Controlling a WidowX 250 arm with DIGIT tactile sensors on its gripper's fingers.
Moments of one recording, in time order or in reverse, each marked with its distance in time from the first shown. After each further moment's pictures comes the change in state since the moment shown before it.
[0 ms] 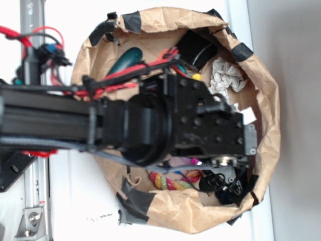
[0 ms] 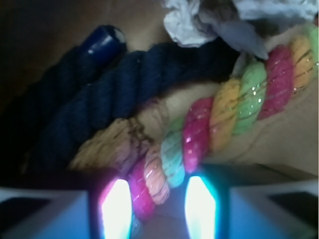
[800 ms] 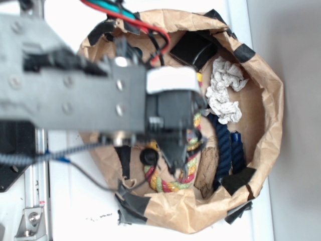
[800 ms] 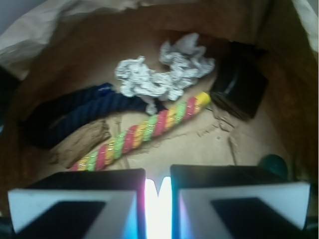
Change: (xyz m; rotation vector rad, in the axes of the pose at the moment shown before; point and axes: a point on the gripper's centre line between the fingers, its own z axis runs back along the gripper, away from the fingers) arm -0.001 0.053 0.095 0.022 -0.218 -0.221
